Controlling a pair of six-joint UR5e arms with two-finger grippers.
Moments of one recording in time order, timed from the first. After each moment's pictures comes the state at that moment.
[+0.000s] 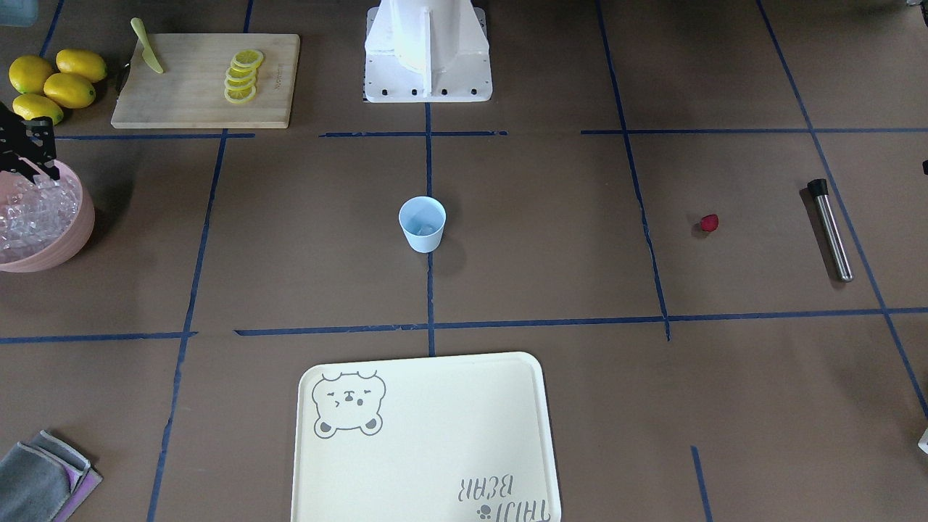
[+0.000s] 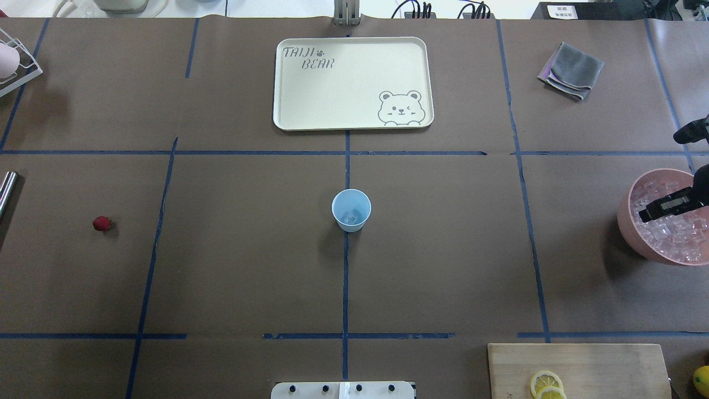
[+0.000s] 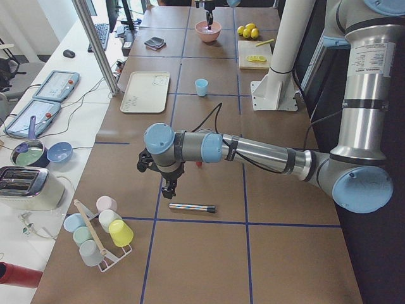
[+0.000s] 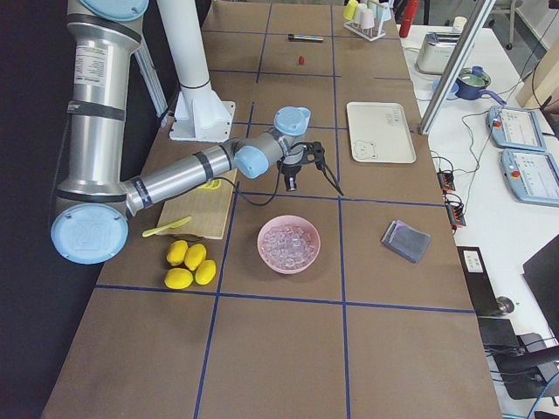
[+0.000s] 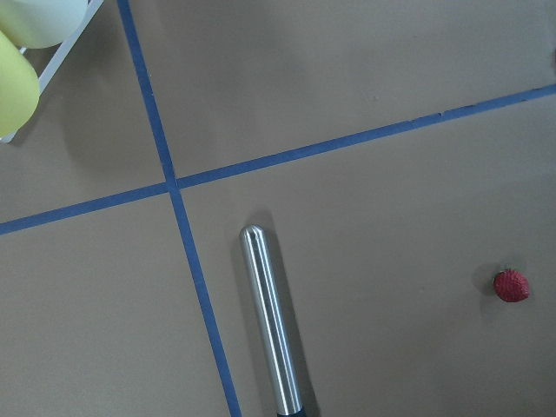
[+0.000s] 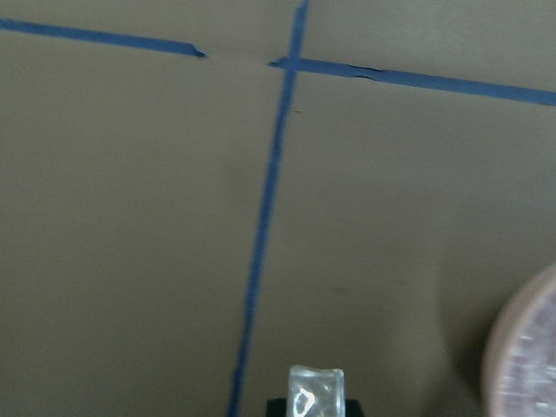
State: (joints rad) left arm -1.52 -1.59 -1.75 -1.39 -2.46 0.22; right arm 0.96 -1.62 2.07 -1.33 2.30 0.74
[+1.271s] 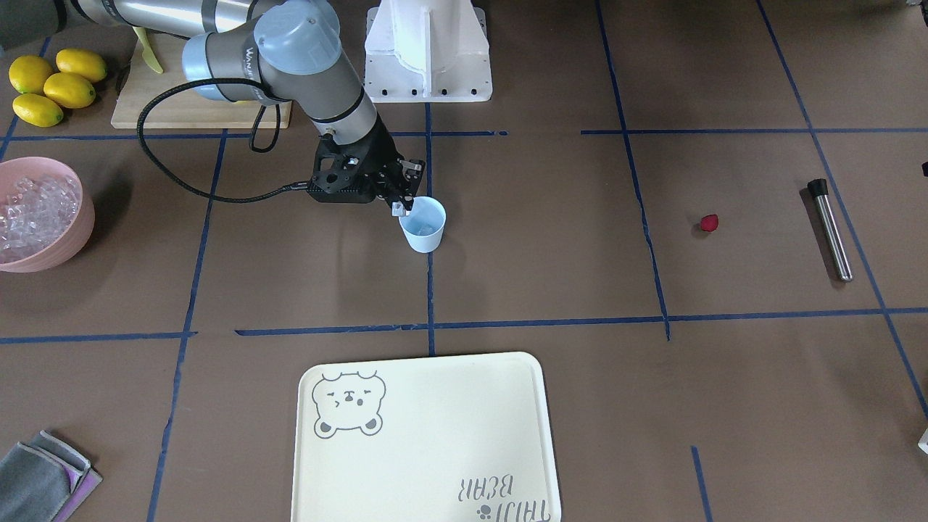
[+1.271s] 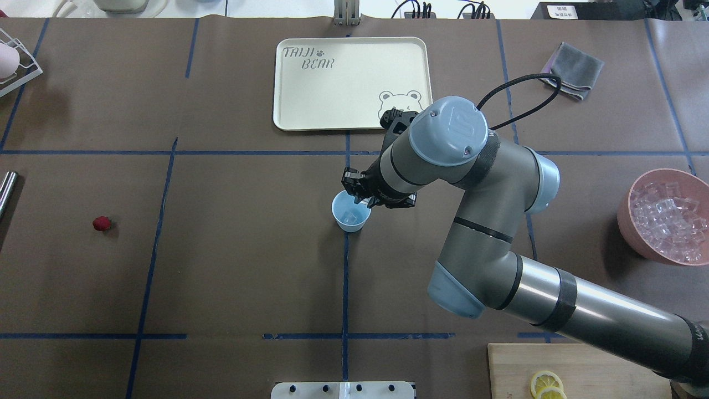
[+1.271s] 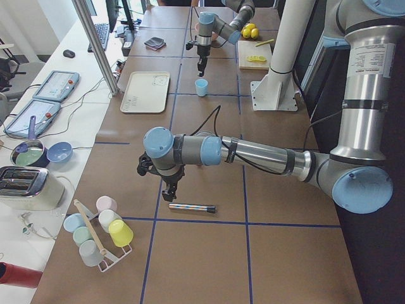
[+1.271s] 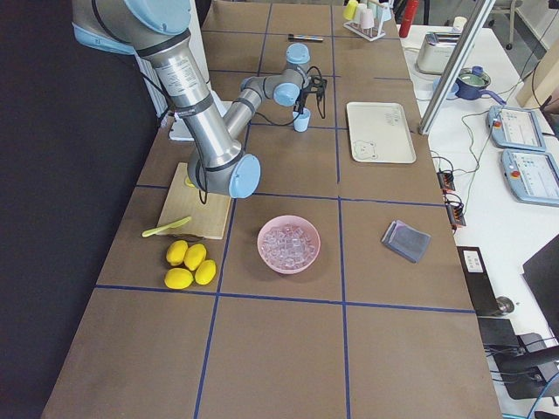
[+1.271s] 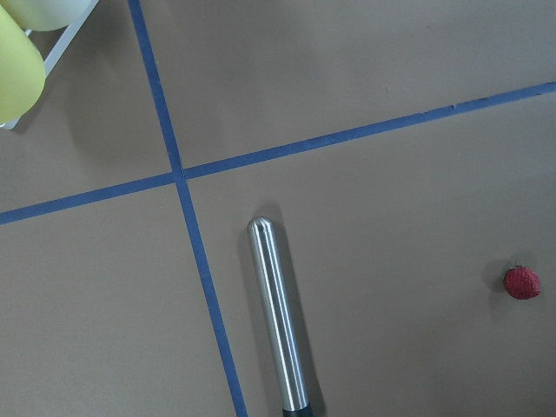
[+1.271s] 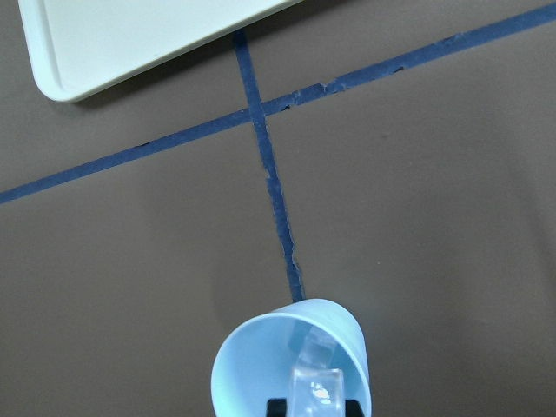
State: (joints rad) left arm -1.52 -1.59 -1.73 -1.39 -2.46 0.22; right arm 0.55 -0.92 1.70 -1.32 1.94 1.53
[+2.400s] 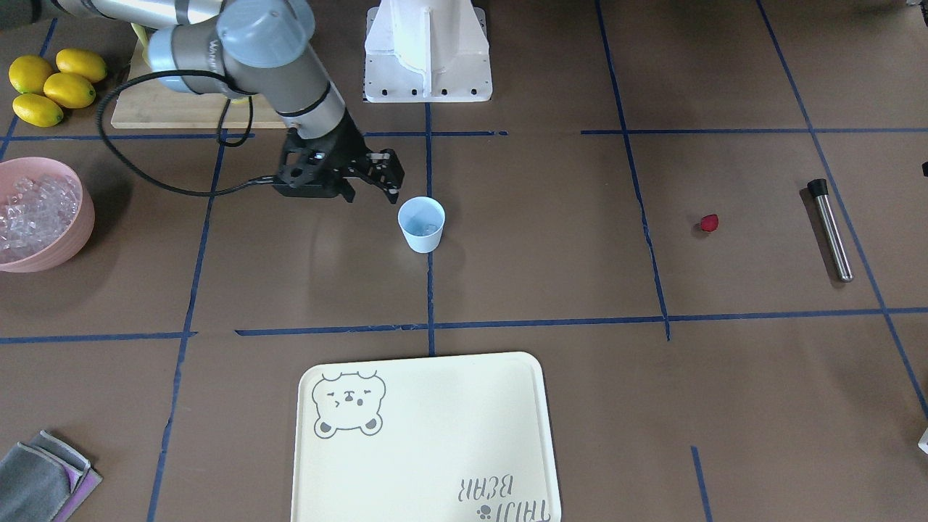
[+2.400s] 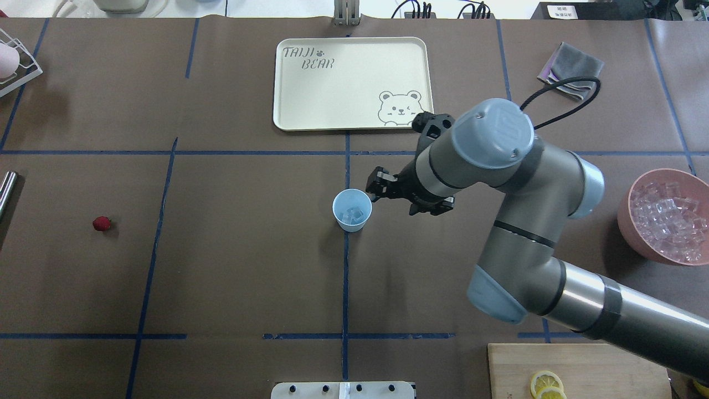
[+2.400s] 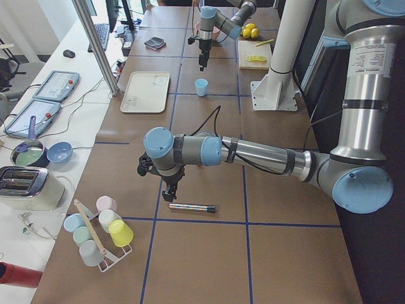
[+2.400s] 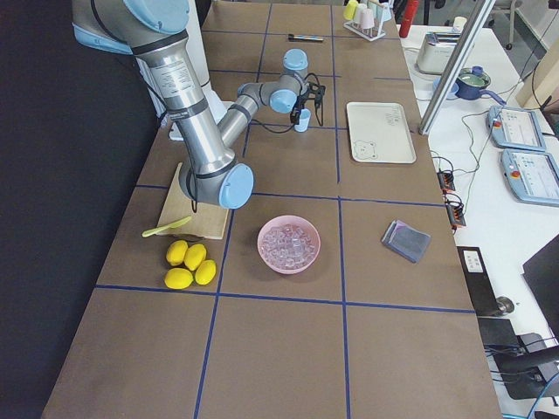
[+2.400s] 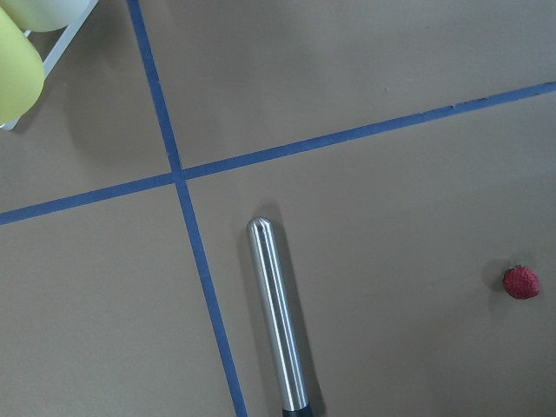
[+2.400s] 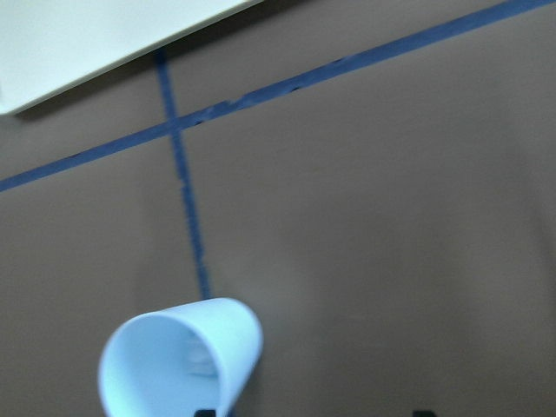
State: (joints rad) left arm -1.52 -1.59 -1.73 -1.39 -2.46 0.22; right arm 0.61 -1.13 1.86 -1.33 2.01 1.47
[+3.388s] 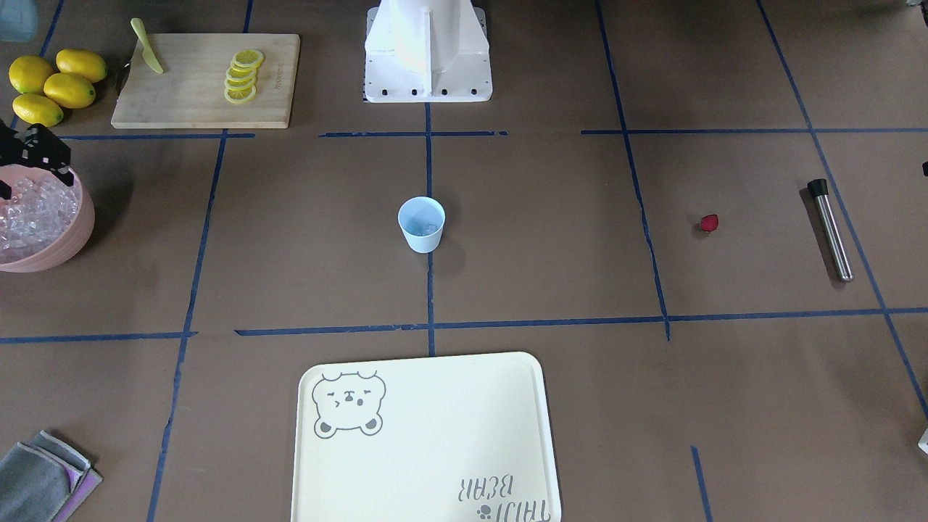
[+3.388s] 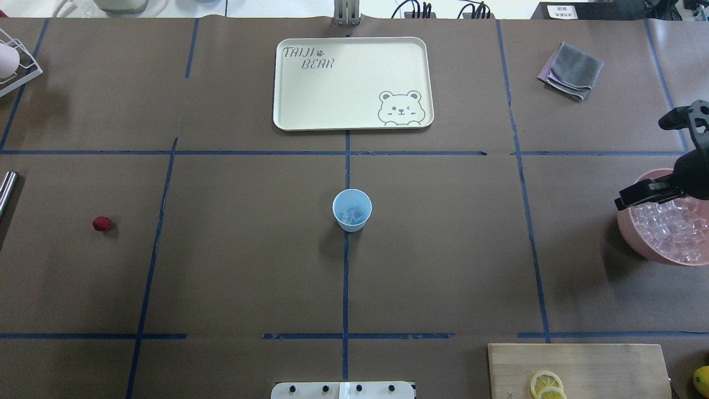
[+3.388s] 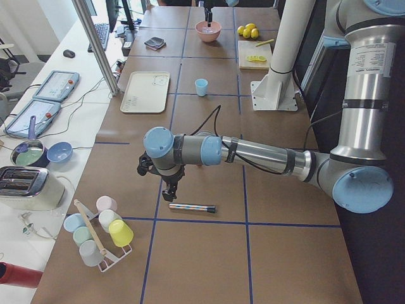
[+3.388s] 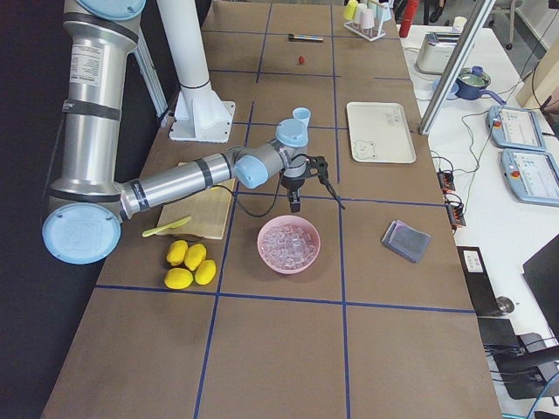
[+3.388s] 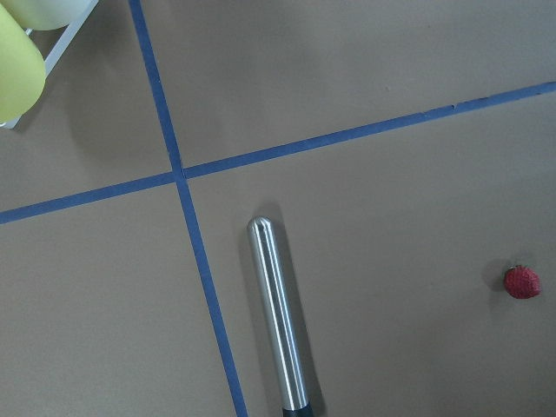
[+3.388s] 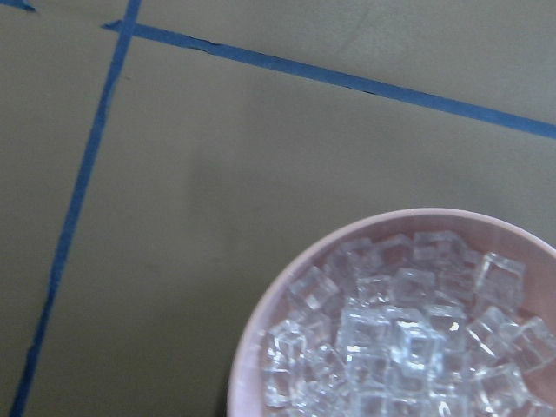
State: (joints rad) left arm -1.52 -1.59 -1.73 -1.39 -2.46 0.22; right arm 1.10 -1.77 1.99 -1.32 2.23 0.39
